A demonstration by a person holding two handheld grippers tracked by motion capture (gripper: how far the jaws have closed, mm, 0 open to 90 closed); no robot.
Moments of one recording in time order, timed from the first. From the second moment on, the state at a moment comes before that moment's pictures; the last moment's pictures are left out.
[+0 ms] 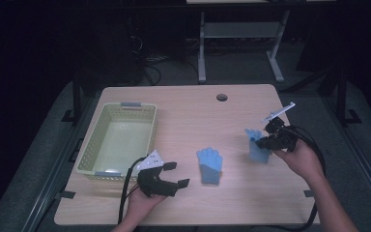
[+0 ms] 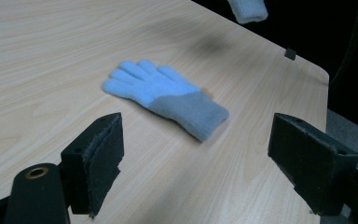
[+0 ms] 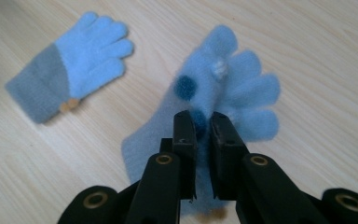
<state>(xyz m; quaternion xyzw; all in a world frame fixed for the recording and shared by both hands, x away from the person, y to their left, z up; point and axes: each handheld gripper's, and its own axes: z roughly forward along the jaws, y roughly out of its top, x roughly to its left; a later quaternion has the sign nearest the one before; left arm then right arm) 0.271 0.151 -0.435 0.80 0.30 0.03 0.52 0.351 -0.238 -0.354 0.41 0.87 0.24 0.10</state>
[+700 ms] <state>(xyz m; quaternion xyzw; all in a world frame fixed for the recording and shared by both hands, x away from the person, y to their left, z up) 0.271 0.153 -0.433 0.80 0.30 0.04 0.52 0.350 -0.179 -0.336 0.35 0.90 0.25 0.09</state>
